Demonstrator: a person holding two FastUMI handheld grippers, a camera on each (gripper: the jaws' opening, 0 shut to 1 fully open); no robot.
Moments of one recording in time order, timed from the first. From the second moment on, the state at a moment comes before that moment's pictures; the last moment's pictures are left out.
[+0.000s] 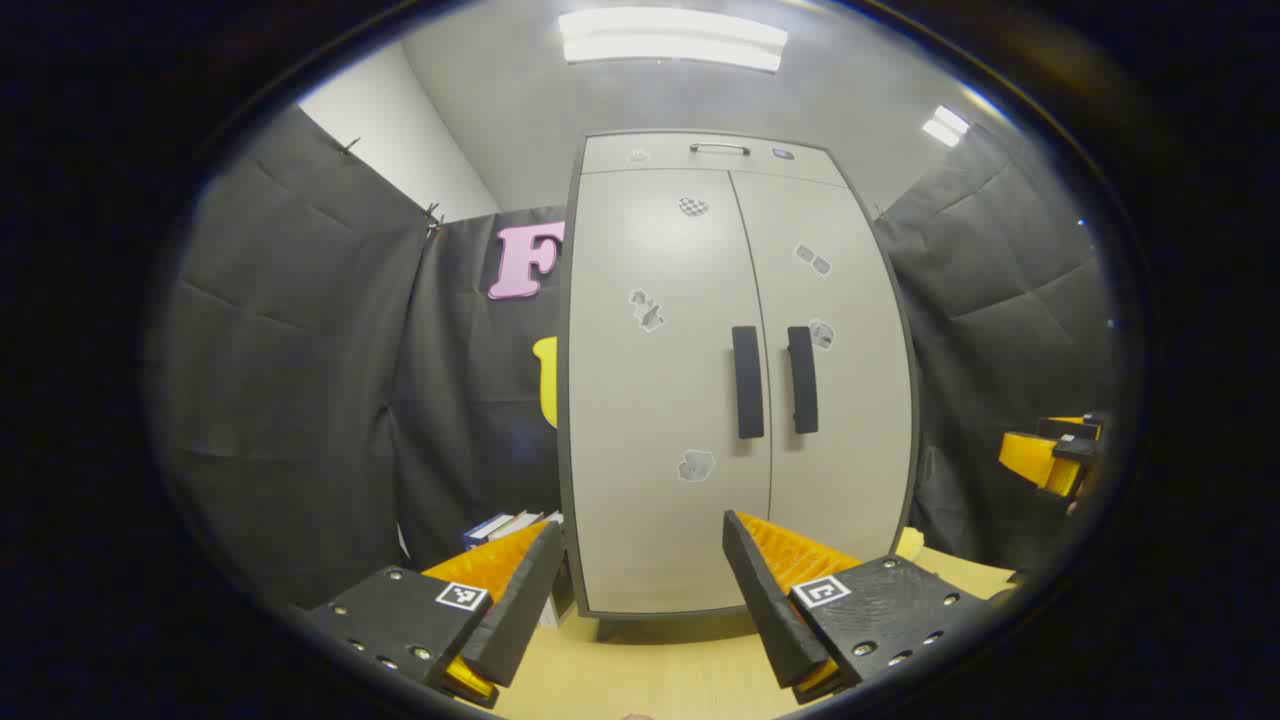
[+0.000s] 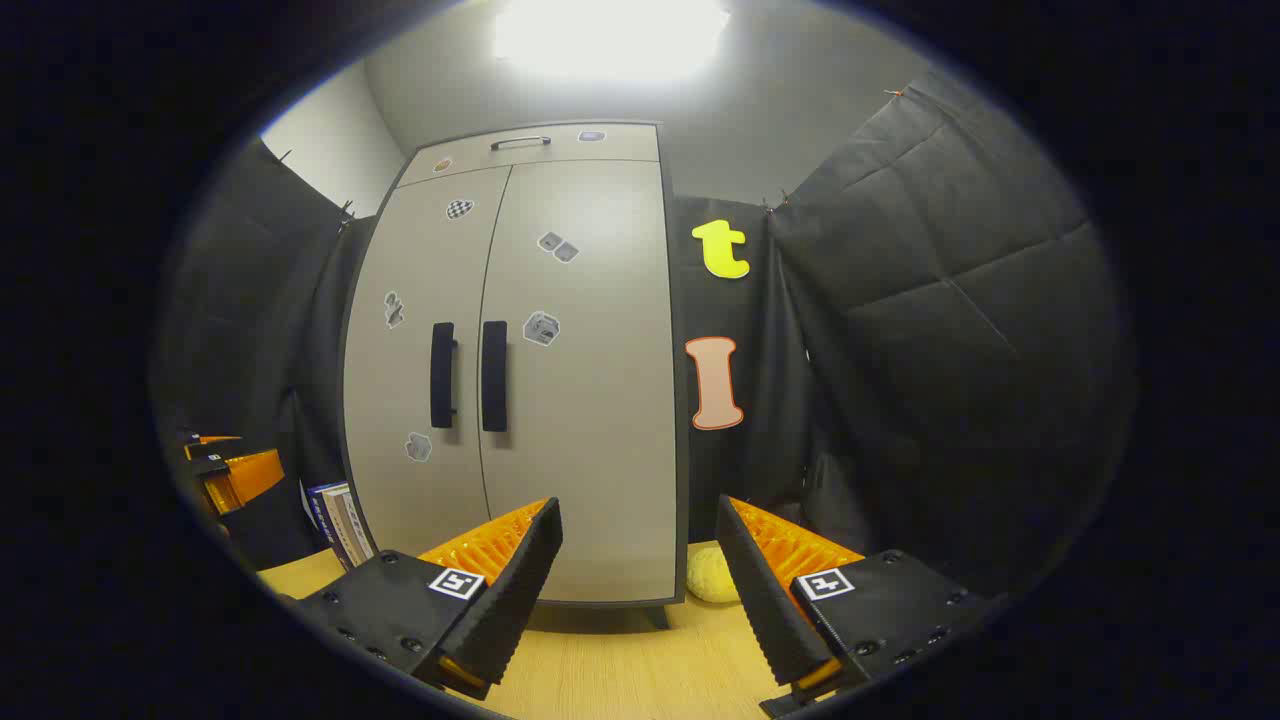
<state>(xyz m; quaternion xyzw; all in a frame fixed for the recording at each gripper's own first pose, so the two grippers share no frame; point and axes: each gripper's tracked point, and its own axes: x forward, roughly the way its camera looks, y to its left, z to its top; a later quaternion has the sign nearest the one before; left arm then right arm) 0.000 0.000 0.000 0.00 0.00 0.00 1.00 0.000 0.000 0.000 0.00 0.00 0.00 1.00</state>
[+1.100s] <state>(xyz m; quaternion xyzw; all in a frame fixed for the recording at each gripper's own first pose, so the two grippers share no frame) 0.010 0.006 -0.001 0.01 0.00 0.01 1.00 0.022 0.010 0.000 0.01 0.01 0.01 1.00</state>
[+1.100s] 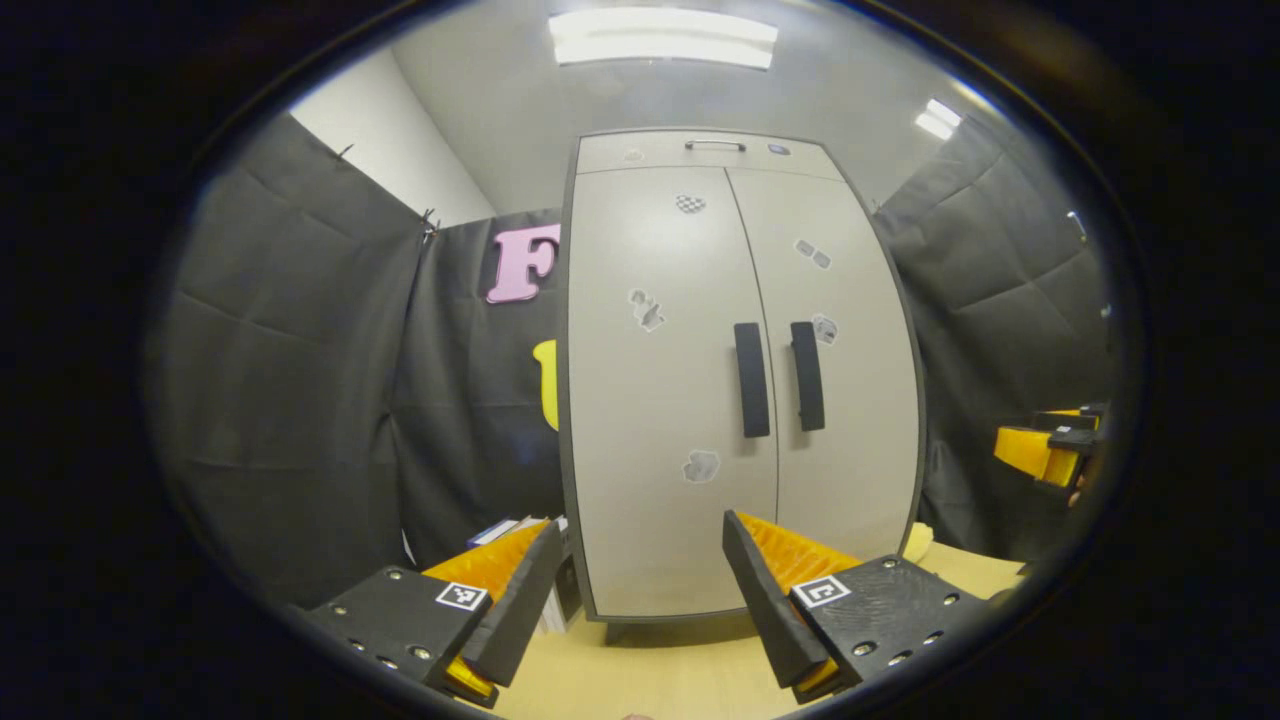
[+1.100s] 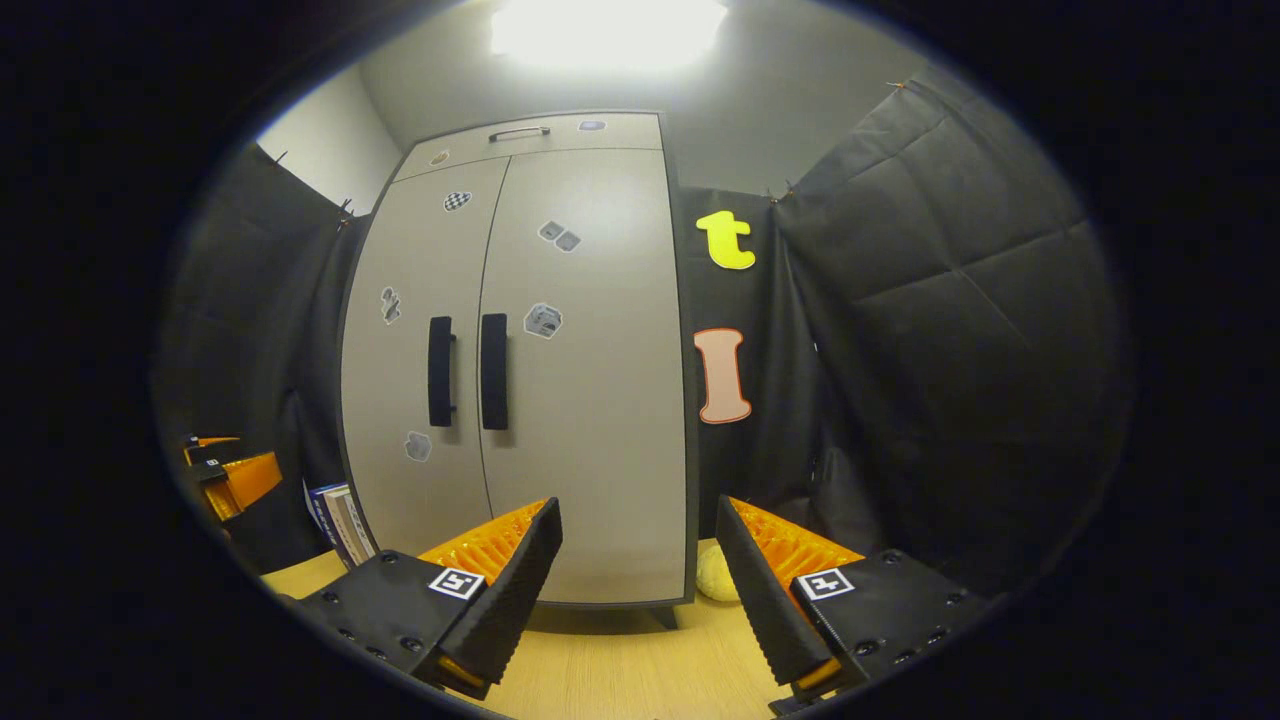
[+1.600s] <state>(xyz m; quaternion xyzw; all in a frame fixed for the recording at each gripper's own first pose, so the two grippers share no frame) -0.002 0.037 -0.004 0.02 0.00 0.05 1.00 0.071 0.051 0.025 0.01 0.00 0.06 1.00</state>
